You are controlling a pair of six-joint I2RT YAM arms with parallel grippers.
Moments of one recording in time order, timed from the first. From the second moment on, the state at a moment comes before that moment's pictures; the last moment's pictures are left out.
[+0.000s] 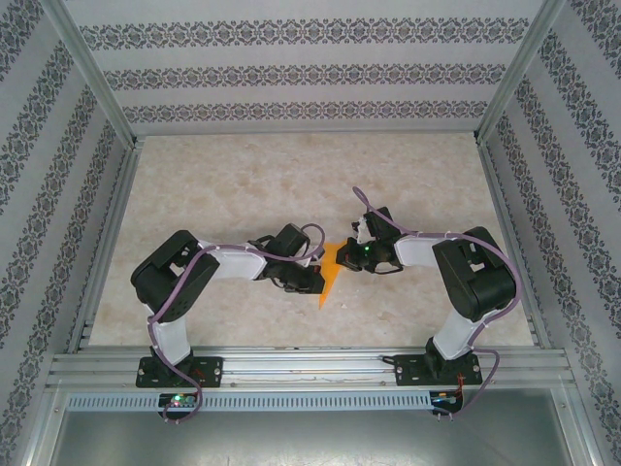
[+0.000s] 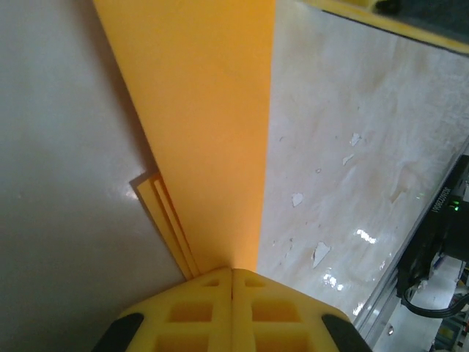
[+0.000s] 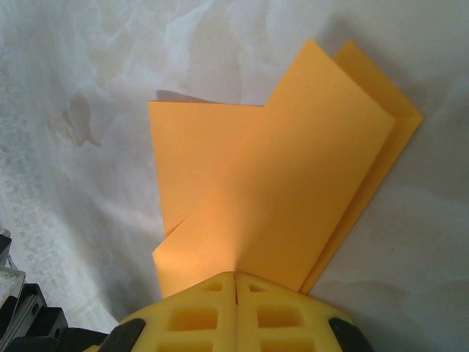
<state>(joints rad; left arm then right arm) -0.72 1.84 0.90 -0.10 0.61 -0.62 0.39 1.72 0.73 -0.06 -0.58 0.70</state>
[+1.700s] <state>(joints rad) -0.76 1.84 0.98 -0.25 0.47 -0.58 0.57 1.58 0.56 0.05 -0.49 0.94</state>
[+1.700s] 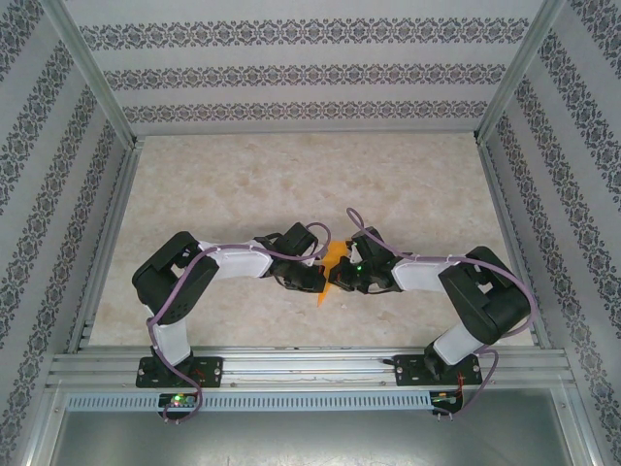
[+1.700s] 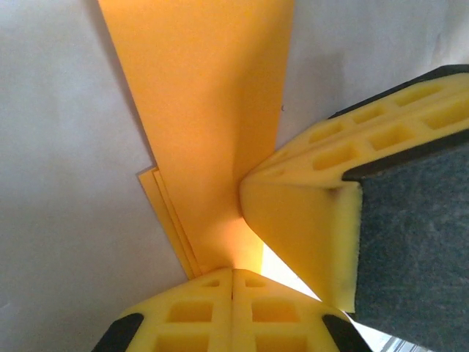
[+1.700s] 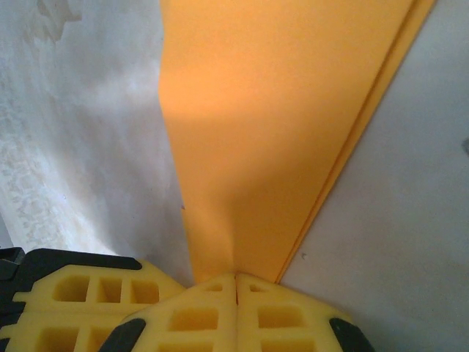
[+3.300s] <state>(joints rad) -0.65 1.39 0.93 -0.26 0.05 -0.52 0.30 0.99 0.53 -0.40 -0.30 0.68</state>
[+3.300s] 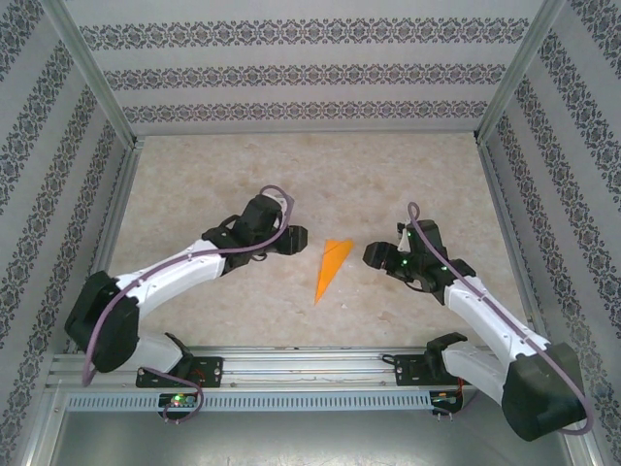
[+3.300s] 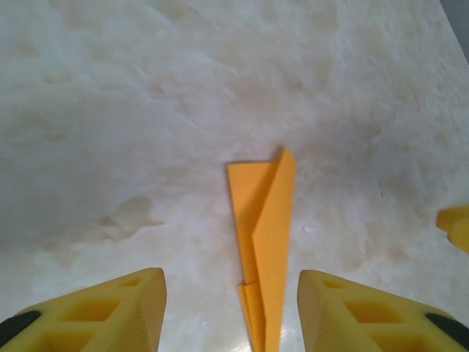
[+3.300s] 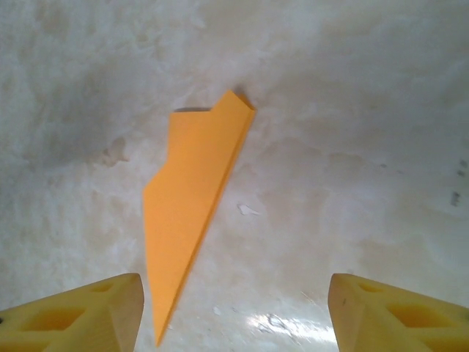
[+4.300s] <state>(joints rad) -0.62 0.79 0.50 -0.23 -0.36 -0.44 0.92 1.63 1.22 -1.00 0.40 1.04</state>
